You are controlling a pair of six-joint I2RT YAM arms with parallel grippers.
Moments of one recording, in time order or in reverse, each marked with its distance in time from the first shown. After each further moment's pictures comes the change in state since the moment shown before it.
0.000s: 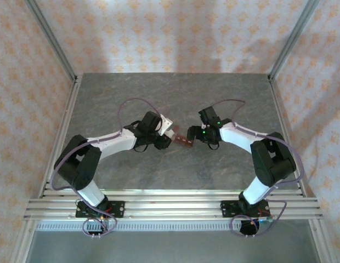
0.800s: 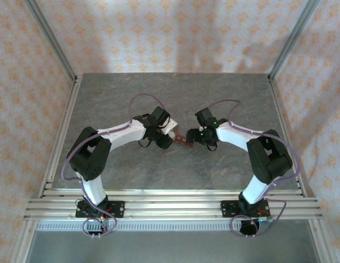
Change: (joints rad) left arm -0.018 0.149 0.231 -0.307 -0.050 0.067; right arm 0.028 0.040 0.019 -0.045 0.026 -0.034
